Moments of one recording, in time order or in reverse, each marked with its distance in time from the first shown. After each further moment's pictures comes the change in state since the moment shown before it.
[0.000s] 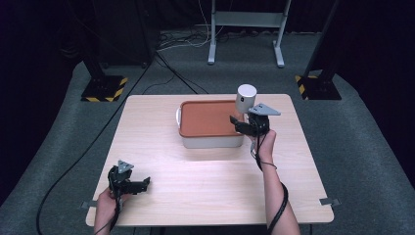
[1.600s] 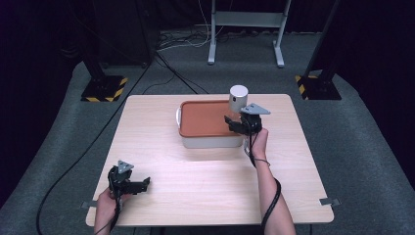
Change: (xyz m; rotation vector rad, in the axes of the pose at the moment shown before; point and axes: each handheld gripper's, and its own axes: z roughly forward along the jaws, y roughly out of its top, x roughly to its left) left arm 0.000 0.000 0.000 -0.001 0.001 0.000; right arm 0.002 -0.010 0.031 0.025 -0.011 -0.017
